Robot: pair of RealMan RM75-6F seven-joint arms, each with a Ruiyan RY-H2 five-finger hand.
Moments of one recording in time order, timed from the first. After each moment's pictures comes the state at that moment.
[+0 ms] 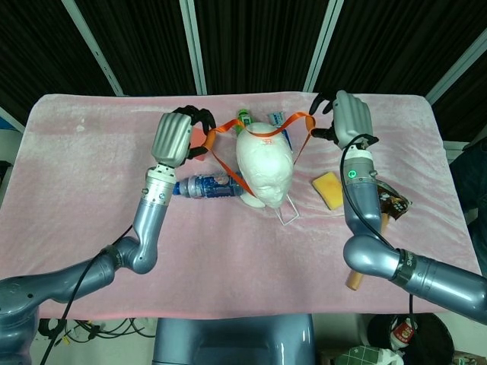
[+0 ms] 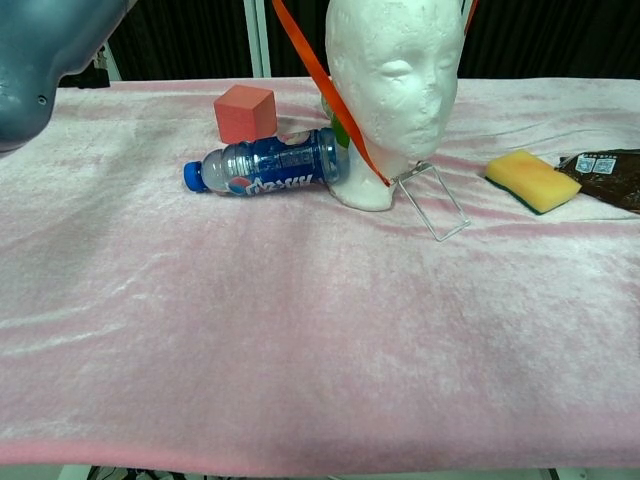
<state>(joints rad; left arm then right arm) -1.02 -1.74 -0.52 -1.12 1.19 1.15 0.02 1.01 -1.26 0.65 -1.65 -0.34 1.13 -0.44</state>
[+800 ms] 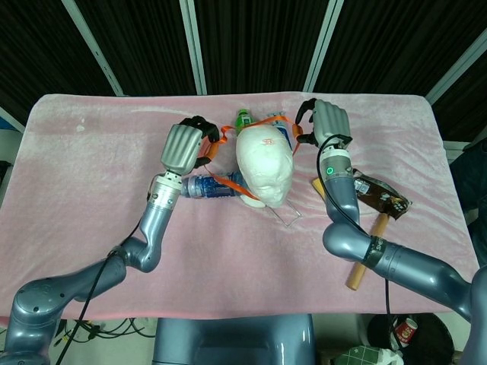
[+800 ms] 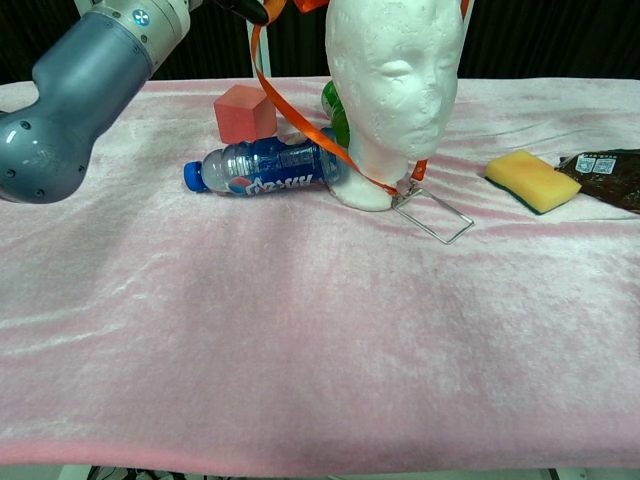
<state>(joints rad) -1.06 -1.86 -0.41 -0.84 1.26 1.14 -0.02 1.10 -1.40 0.55 -1.41 -0.33 1.03 -0.47</state>
